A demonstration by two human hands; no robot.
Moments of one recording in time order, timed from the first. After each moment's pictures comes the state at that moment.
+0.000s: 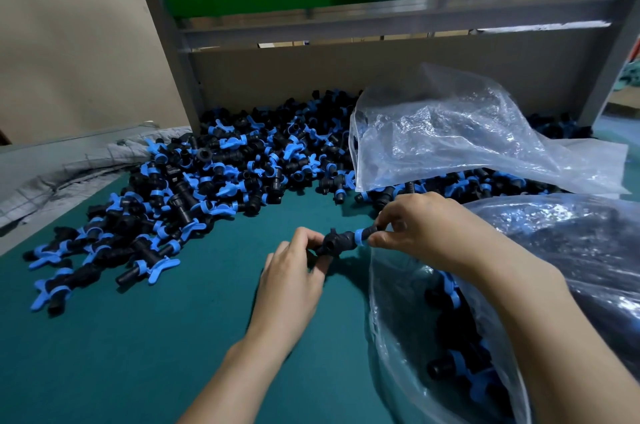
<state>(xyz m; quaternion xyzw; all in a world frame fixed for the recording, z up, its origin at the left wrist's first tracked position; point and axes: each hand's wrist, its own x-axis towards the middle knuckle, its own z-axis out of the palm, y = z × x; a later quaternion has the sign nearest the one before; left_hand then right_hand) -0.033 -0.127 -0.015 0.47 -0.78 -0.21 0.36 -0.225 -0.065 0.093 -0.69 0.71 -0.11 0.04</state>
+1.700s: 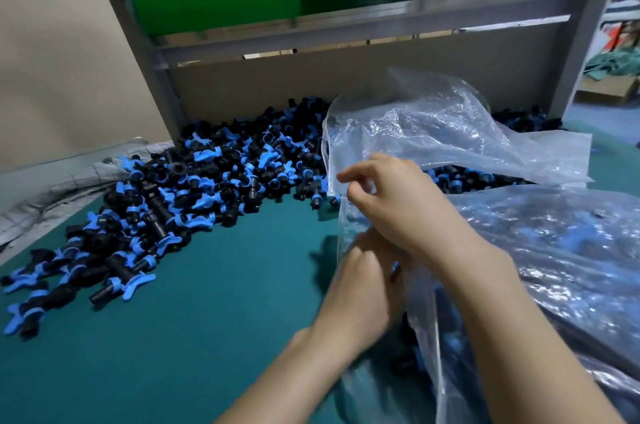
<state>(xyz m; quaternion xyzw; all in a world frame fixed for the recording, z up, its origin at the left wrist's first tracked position) -0.121 -0.072 0.024 0.27 -0.87 -0.23 0.35 -0.223 -0.060 0.111 -0.64 0.69 -0.34 0.00</state>
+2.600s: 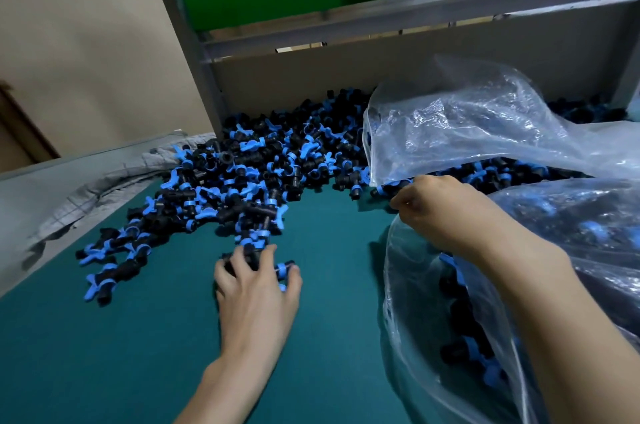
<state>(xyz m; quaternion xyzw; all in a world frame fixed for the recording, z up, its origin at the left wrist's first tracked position) 0.015 -0.106 -0.010 0.67 -0.72 0.02 0.21 -0.219 -0.061 0.098 -0.65 0.75 -0.13 0.00</state>
